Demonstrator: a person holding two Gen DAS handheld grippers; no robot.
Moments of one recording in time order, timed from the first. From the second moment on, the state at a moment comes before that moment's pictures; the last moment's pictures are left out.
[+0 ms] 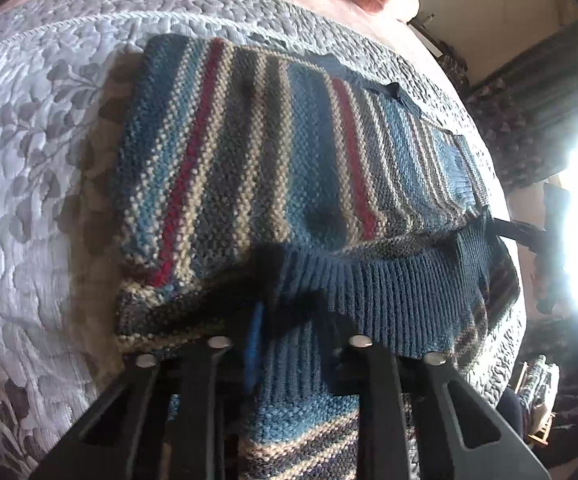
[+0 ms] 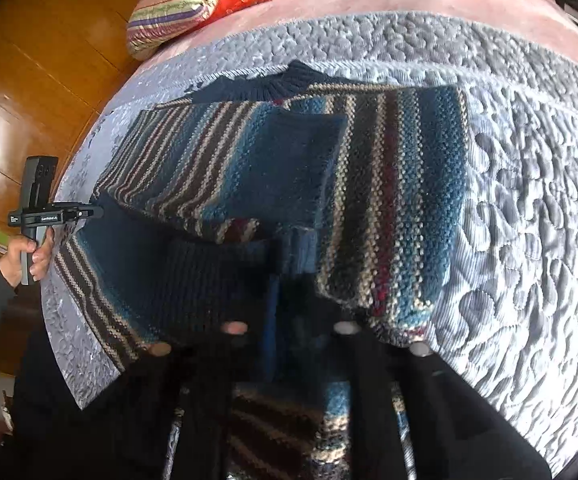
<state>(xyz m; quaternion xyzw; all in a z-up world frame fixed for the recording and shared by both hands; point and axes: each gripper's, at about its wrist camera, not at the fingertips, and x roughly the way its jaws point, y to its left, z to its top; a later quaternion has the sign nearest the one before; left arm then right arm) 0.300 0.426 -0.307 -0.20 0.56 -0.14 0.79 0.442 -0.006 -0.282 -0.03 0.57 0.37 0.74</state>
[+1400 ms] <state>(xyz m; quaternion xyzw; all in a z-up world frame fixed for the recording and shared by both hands) 0.497 0.477 -0.218 -0.21 0.47 -0.08 0.85 0.619 0.011 -0.228 0.08 0.50 0.22 0.83</state>
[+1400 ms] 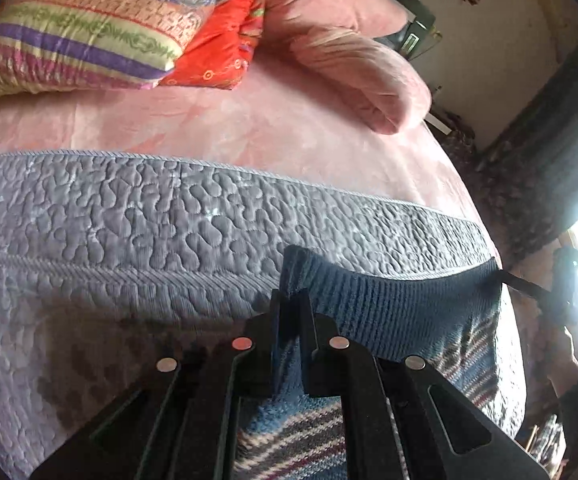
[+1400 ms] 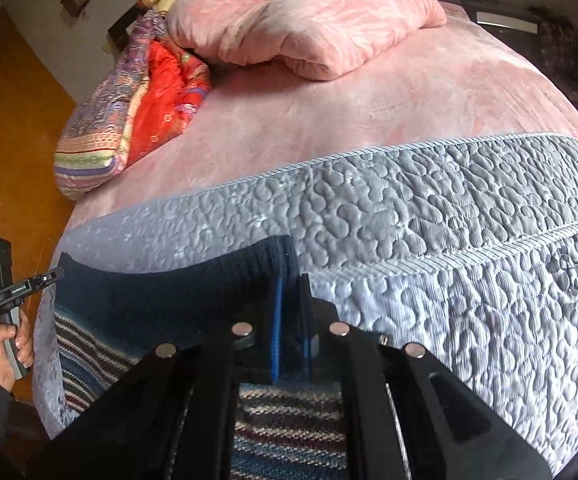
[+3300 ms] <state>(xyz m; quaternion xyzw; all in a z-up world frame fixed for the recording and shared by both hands) 0.351 0.391 -0.307 -0.22 0.56 -0.17 0.78 0.456 0.095 -0.337 0.15 0.61 0.35 0.70</state>
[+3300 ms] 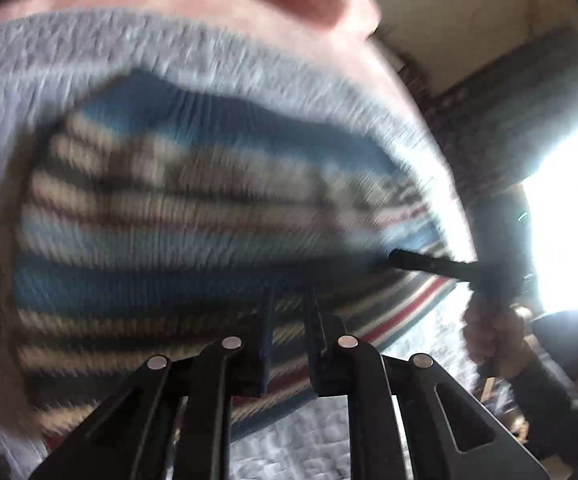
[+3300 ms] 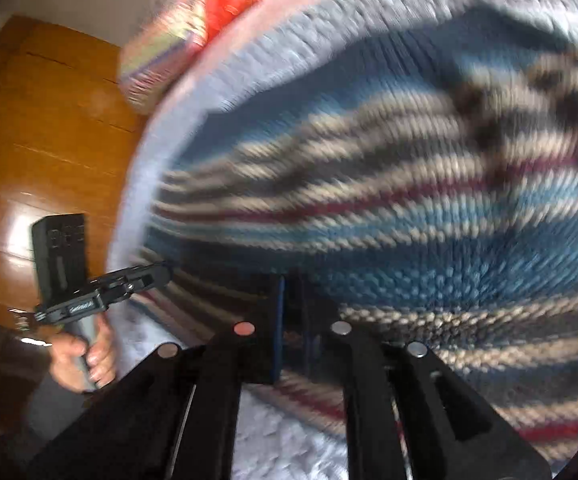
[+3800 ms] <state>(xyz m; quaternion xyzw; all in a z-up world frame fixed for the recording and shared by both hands) 0.314 0.451 -0.325 -0.33 0.54 -0.15 0.76 0.443 -0.094 -0.336 0.22 0.59 0.21 0.75</state>
